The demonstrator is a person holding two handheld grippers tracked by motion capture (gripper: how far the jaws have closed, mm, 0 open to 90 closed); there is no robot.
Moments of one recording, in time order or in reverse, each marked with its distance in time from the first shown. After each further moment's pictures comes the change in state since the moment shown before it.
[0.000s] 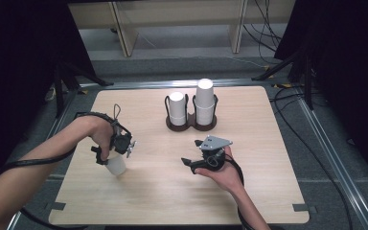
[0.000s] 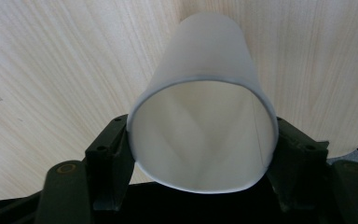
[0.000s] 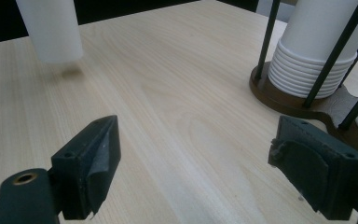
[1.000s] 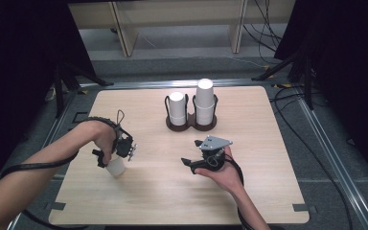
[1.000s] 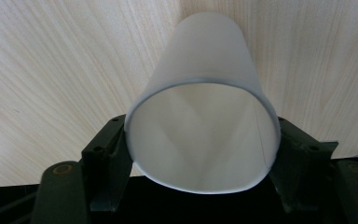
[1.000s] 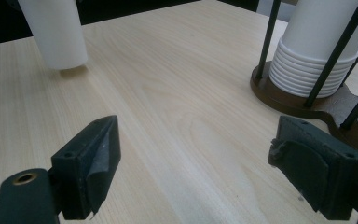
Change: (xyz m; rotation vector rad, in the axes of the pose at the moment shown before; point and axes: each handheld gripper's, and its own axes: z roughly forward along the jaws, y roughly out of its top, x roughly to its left) left arm -0.006 0.008 0.015 0.052 0.092 -0.029; right arm 0.000 0.000 0.001 -0.007 0.000 -0.005
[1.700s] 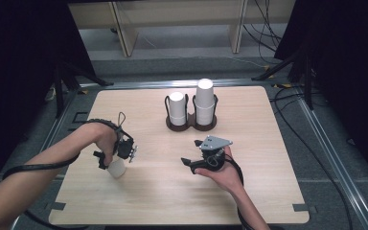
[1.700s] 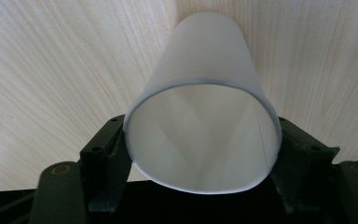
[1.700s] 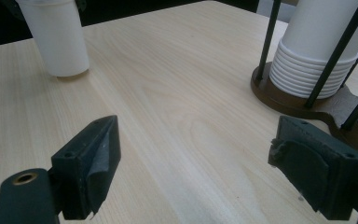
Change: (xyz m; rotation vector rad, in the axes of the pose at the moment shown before) left arm 0.000 0.005 0.006 0.007 -0.026 -0.004; right arm 0.000 0.000 0.000 -0.003 0.002 0.003
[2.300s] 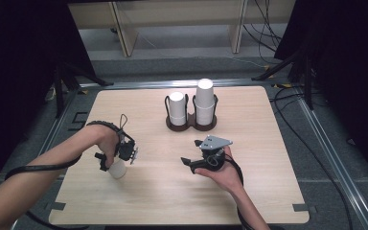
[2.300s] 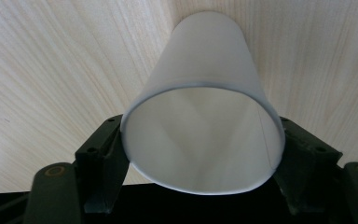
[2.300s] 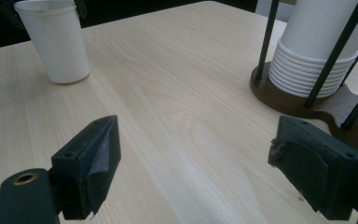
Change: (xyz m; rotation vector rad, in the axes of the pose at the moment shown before) left arm -0.002 0.005 0.006 0.007 0.006 0.002; right arm 0.000 0.000 0.000 0.001 -0.003 0.022
